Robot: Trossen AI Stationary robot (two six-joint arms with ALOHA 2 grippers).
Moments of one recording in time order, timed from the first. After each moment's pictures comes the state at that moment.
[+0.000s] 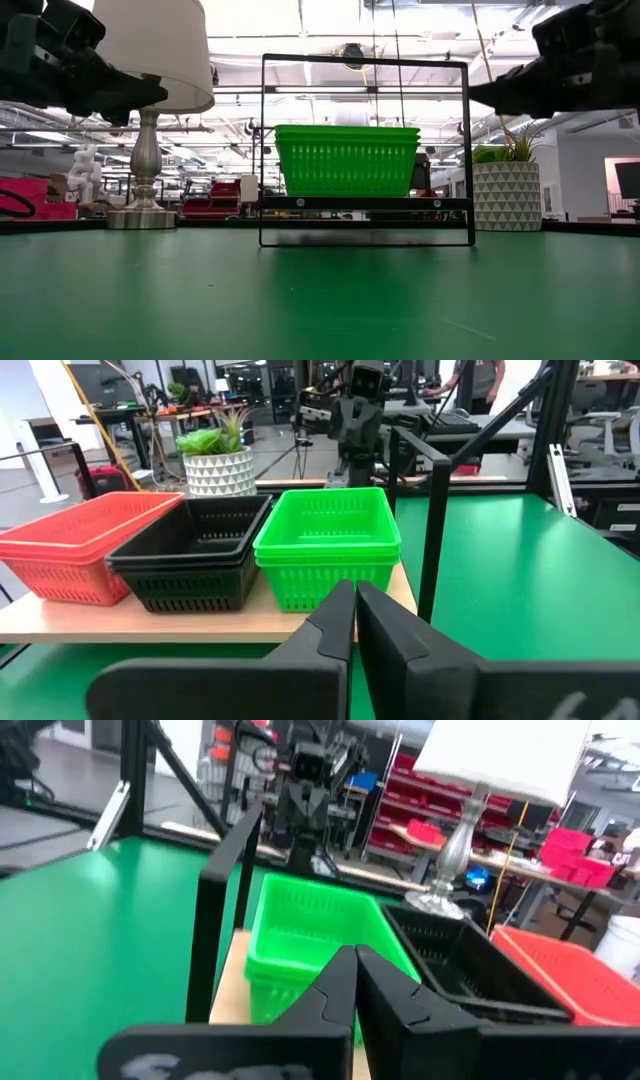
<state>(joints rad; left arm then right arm) -0.35 0.59 0.01 0.54 -0.43 0.02 0.03 0.65 0.02 0.63 0.05 -0.25</state>
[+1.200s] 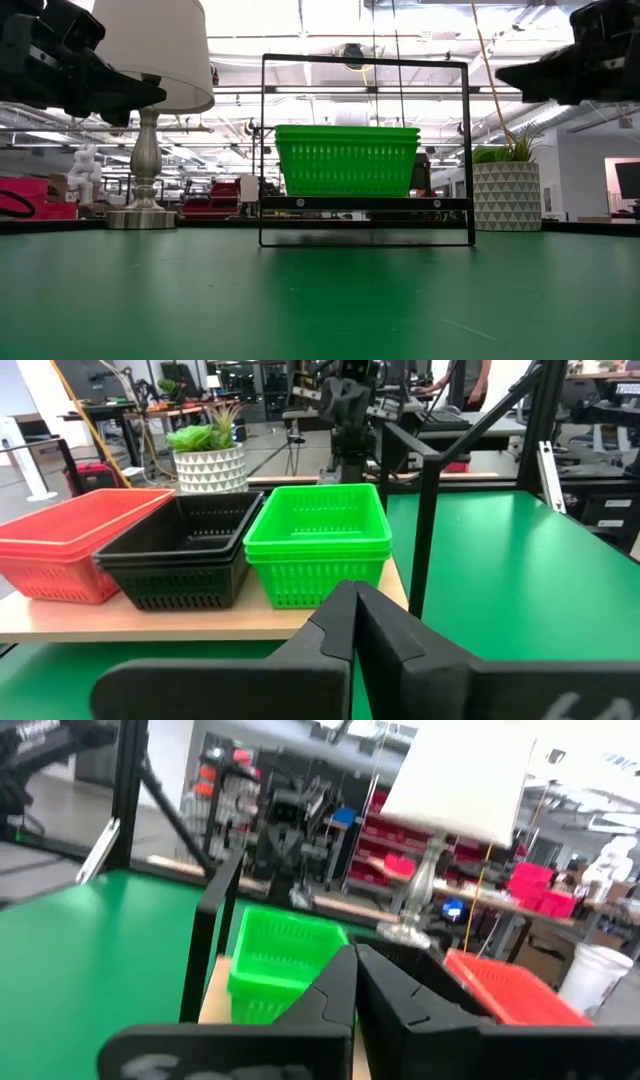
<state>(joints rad) -0.35 0.59 0.01 0.53 -0.41 0.02 0.00 0.00 0.02 0.09 0.05 -0.27</state>
